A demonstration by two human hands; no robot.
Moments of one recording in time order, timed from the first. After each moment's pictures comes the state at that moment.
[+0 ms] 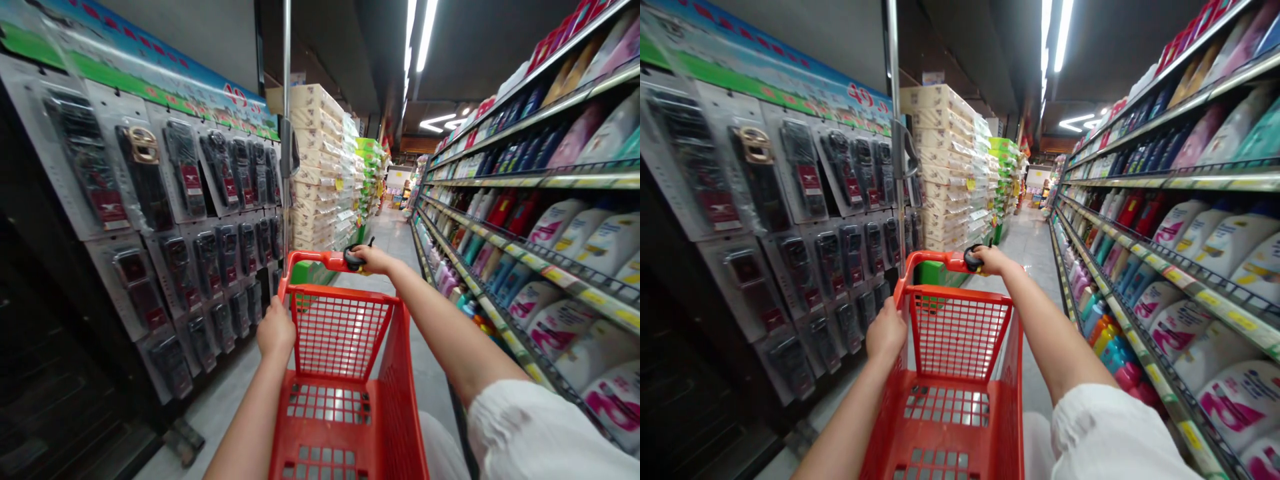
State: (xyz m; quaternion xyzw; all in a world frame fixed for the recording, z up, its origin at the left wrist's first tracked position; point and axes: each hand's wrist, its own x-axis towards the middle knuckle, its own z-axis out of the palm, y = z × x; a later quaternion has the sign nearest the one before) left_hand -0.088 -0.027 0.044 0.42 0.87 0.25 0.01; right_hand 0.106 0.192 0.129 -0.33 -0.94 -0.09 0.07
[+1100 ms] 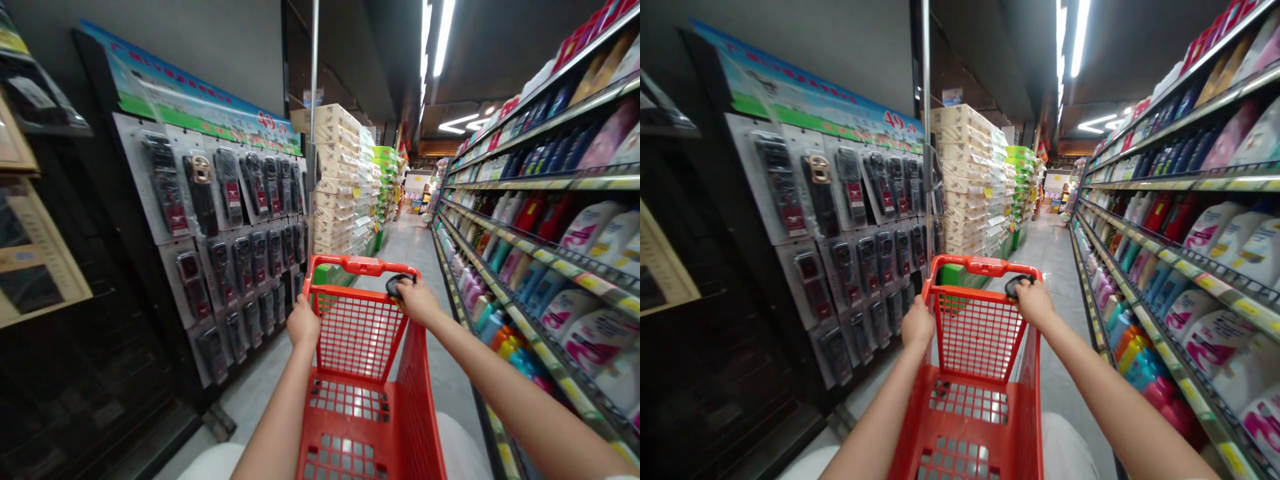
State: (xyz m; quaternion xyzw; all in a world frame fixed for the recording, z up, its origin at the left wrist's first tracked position) left_hand -0.085 -0.030 0.039 0.41 0.88 0.26 0.00; right_hand 0.154 0.082 0.082 -0.52 -0.84 -0.14 0.07
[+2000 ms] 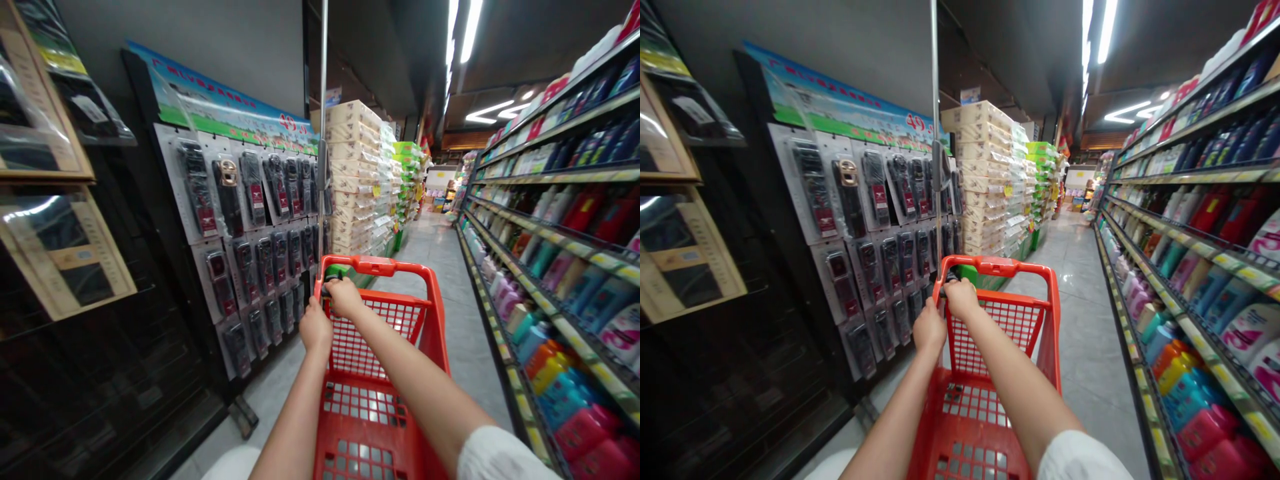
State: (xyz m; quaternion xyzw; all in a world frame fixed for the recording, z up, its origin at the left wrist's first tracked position) left_hand -0.103 -0.036 0.035 0.37 0.89 0.26 0.00; right_hand -0.048 0.055 0.065 -0.30 -0.93 0.00 0.20
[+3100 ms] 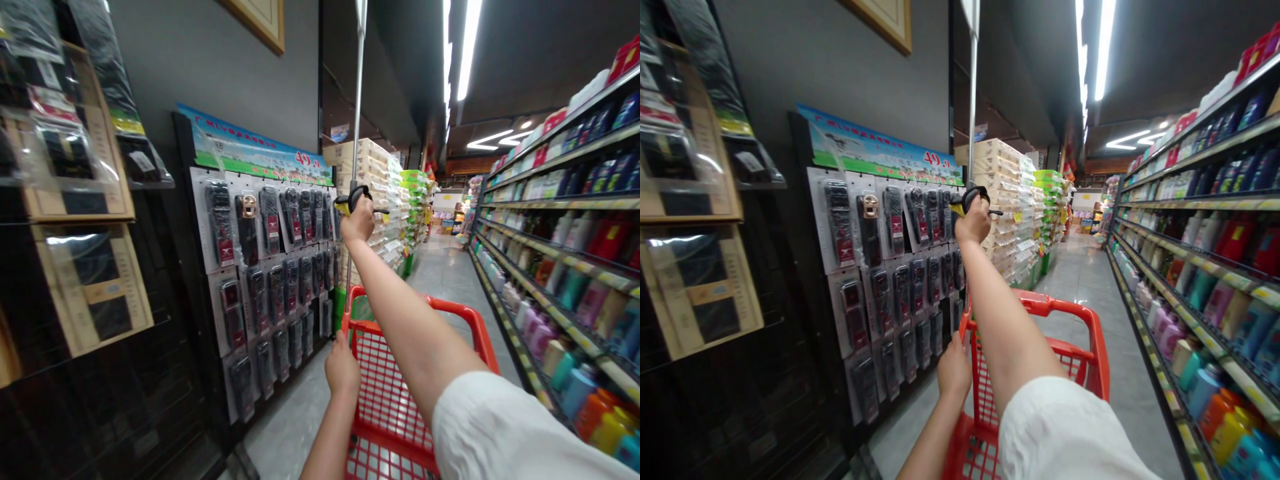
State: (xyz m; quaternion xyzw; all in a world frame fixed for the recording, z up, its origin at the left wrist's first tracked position) left_hand -0.094 -0.028 0.031 0.42 0.86 0.28 0.06; right_hand -0.119 0.123 0.272 -0.38 -0.67 0.06 0.63
